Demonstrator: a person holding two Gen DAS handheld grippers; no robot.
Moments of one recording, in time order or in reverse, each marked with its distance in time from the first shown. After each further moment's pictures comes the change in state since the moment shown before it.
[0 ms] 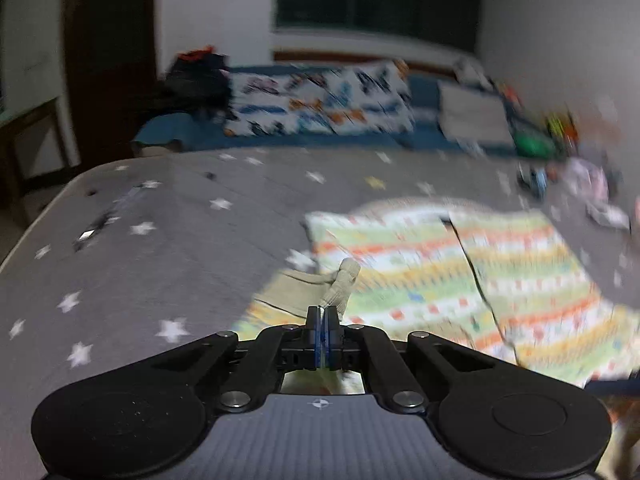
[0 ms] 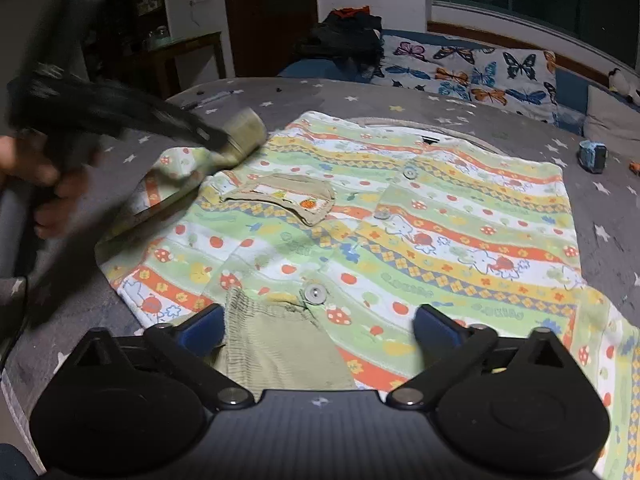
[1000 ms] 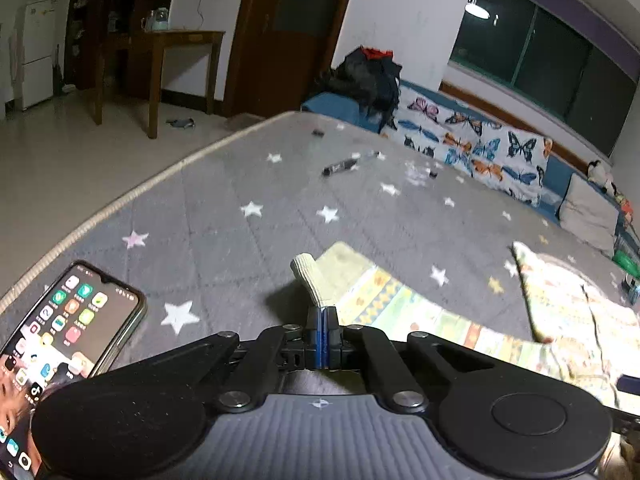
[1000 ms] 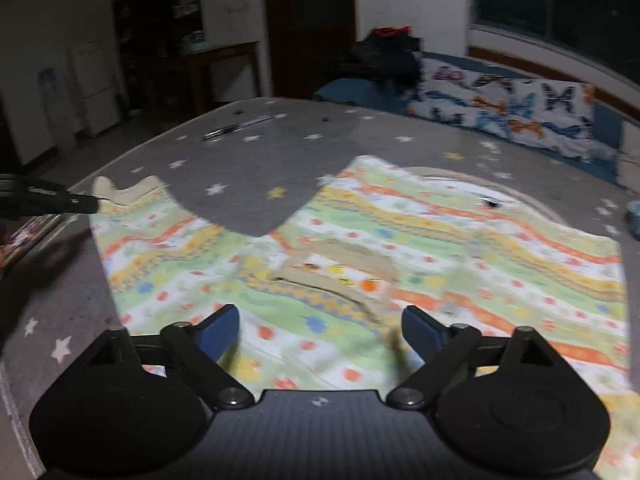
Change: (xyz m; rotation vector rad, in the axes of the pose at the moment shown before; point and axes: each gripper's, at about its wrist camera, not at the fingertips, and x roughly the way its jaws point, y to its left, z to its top) left arm -0.076 0.139 -0.066 -0.385 -0.006 0.242; right arm 0.028 0.033 0.049 -0.097 -0.045 0.097
